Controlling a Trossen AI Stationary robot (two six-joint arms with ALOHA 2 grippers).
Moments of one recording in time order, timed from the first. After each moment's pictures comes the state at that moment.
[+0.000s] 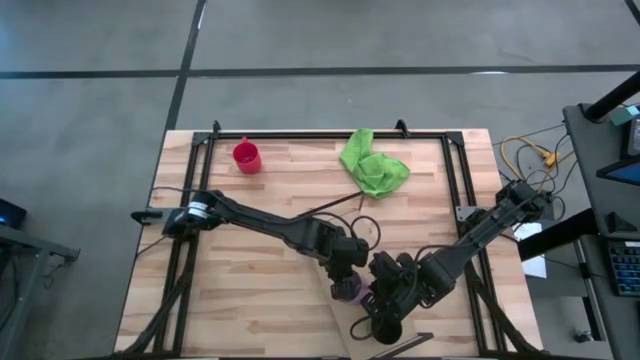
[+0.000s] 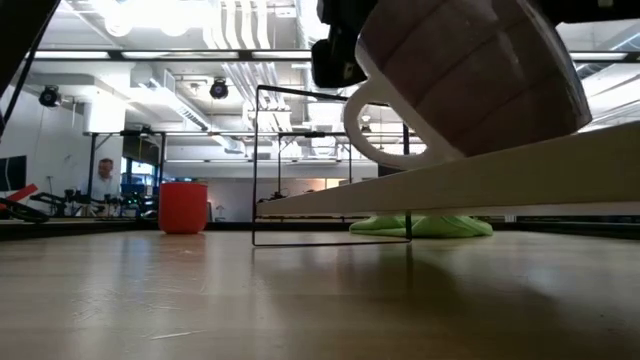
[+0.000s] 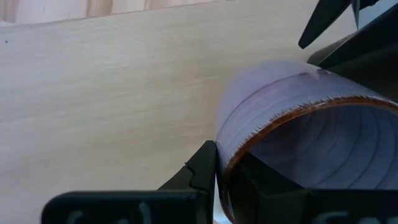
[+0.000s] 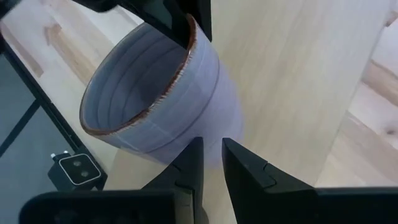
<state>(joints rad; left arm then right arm) -0.25 2.13 1.99 -0.89 0.07 -0.44 0.65 1.70 1.41 -0.90 0.34 1.43</state>
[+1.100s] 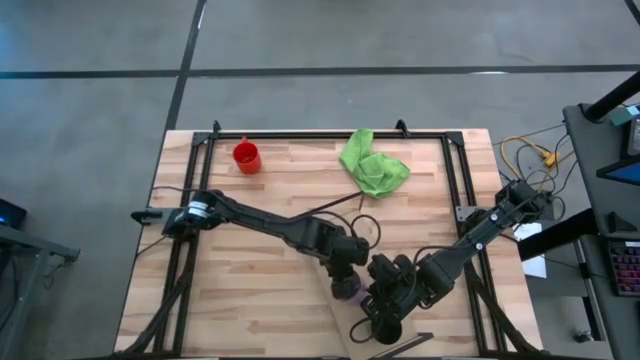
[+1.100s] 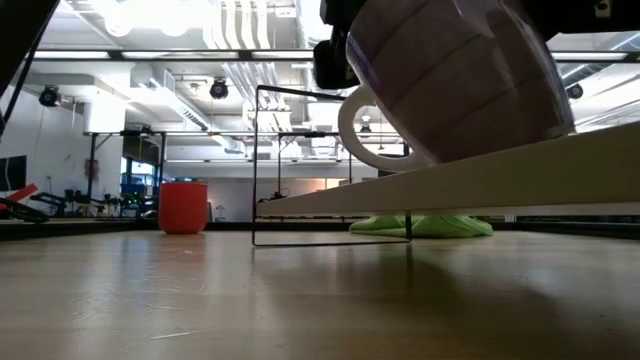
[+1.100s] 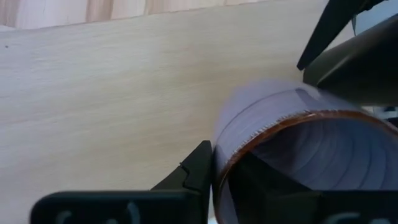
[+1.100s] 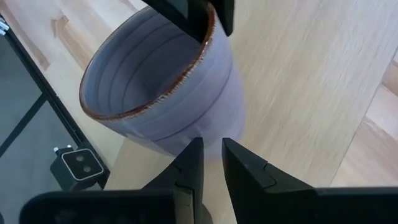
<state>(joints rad) -0.24 2.13 1.98 -0.87 0.08 -0.44 0.65 1.70 1.37 -0.83 0.33 1.39</state>
